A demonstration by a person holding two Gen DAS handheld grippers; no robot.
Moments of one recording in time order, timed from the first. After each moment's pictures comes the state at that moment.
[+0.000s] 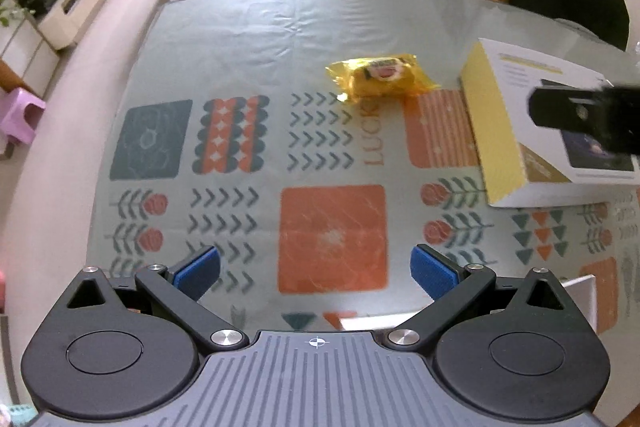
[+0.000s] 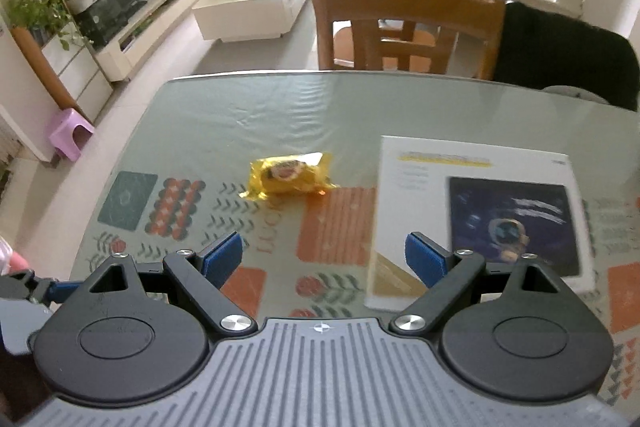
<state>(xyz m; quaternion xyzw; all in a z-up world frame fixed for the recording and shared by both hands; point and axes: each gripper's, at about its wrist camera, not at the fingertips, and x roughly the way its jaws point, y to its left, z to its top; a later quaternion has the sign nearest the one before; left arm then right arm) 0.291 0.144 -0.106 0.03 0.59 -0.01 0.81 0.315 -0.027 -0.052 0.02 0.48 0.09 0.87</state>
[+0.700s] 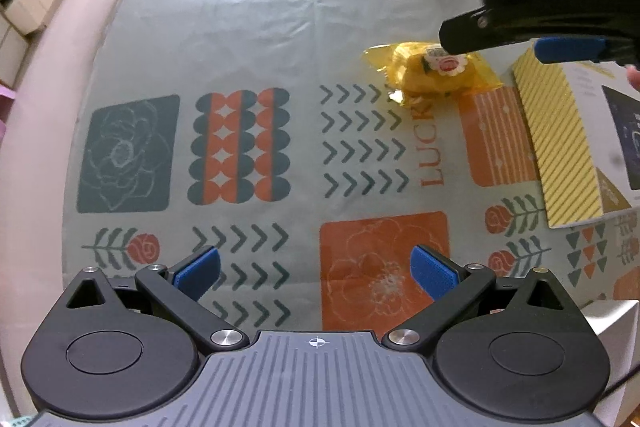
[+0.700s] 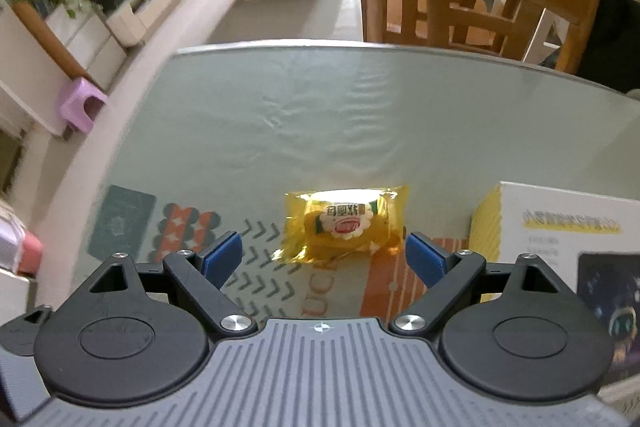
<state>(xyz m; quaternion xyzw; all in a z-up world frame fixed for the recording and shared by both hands) 0.358 0.191 -0.169 0.02 0.63 -0.05 0.78 0.439 0.046 -0.128 0.00 0.55 0.12 0.83</state>
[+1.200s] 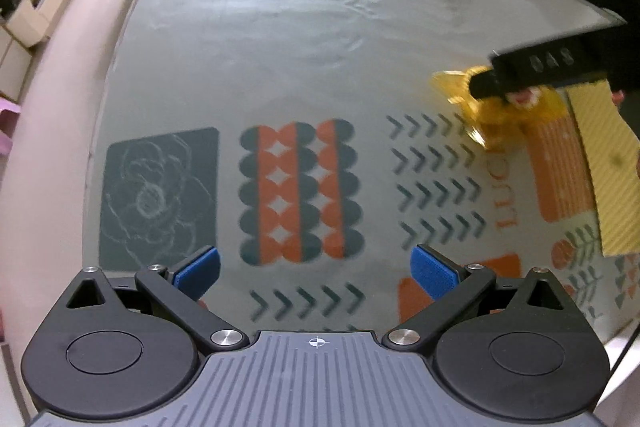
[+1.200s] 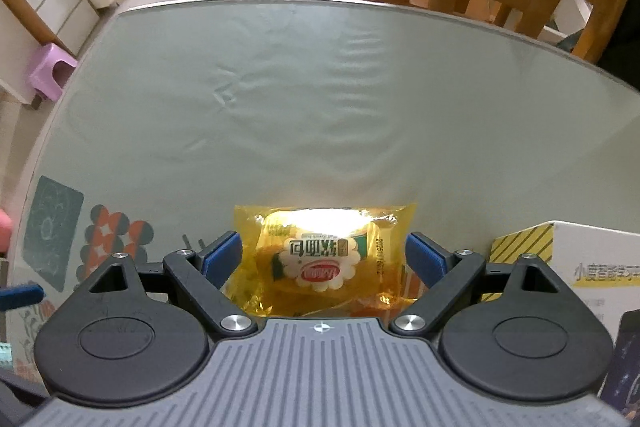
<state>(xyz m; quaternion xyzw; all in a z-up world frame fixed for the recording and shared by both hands) 0.403 0.231 -0.190 0.04 0.62 -0.04 0.78 0.484 0.061 -0.193 -0.02 0.58 0.10 0.81</state>
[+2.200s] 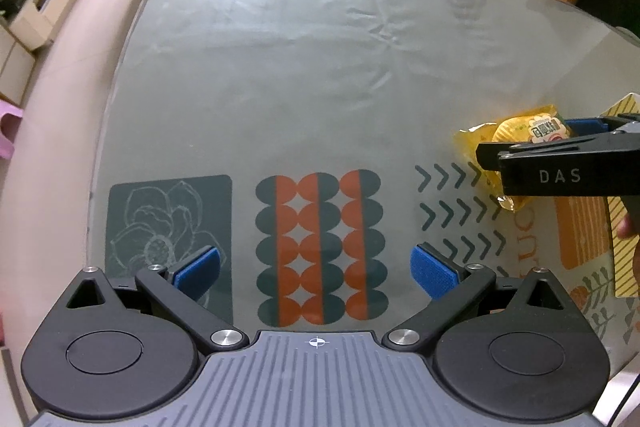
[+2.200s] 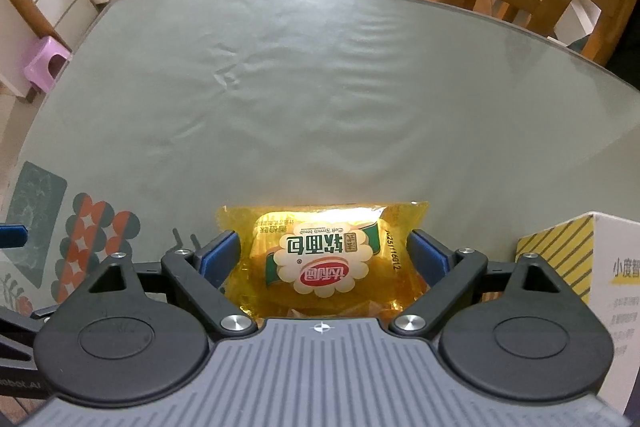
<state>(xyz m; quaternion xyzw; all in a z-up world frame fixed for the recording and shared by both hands) 0.430 0.235 -0.191 0.04 0.61 -0.04 0.79 0.470 0.075 -0.213 -0.04 0.56 0.10 0.82</state>
